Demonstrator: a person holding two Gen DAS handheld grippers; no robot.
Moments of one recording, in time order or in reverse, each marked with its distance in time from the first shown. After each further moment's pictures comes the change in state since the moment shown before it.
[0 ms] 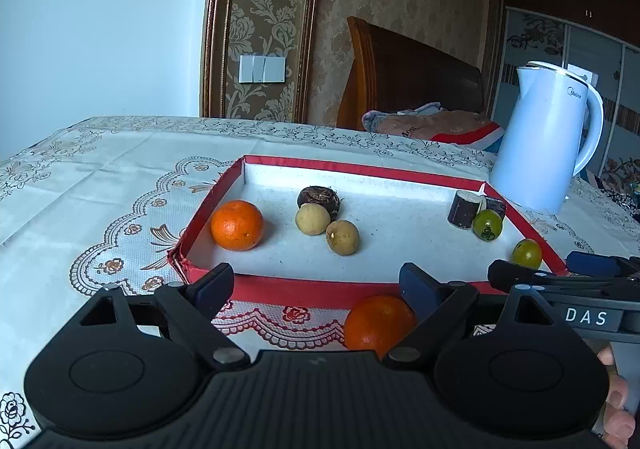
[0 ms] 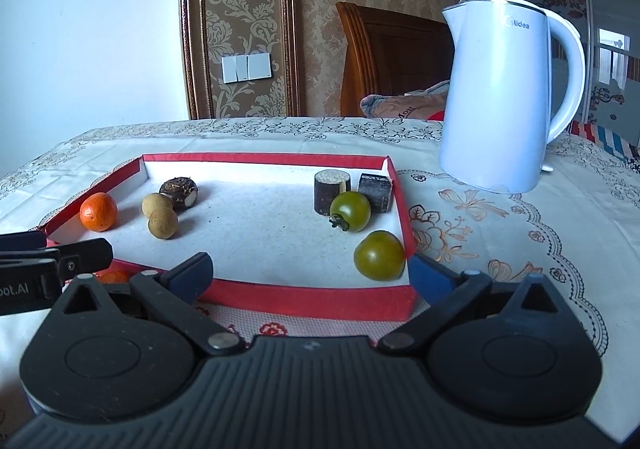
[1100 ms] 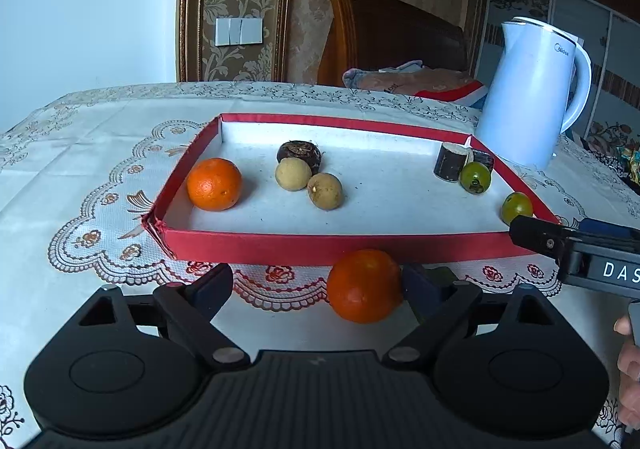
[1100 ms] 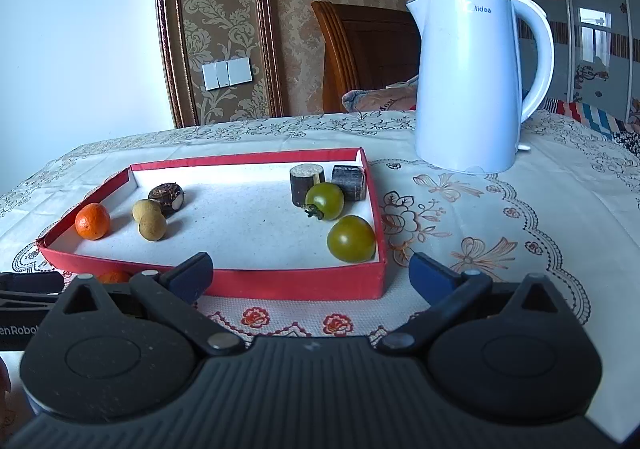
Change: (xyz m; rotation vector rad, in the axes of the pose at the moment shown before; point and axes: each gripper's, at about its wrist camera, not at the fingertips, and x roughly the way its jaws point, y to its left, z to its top) left arm 0.007 -0.002 -0.009 0.047 0.110 -0.043; right arm -0.016 -0.012 -0.006 0.062 -0.012 -0.029
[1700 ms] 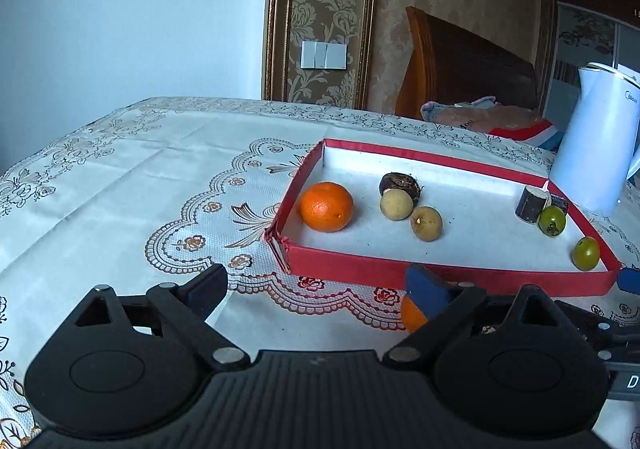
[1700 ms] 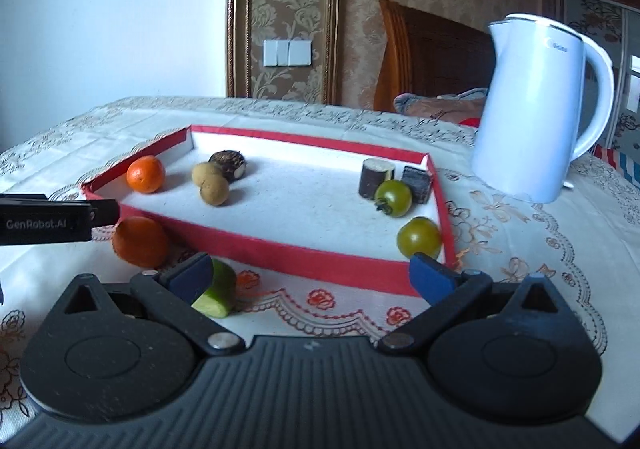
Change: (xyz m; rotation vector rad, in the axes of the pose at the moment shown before) left arm -0.015 0.035 0.001 -0.113 -0.061 0.198; right arm -0.004 0.047 -0.007 -0.199 0.068 0.101
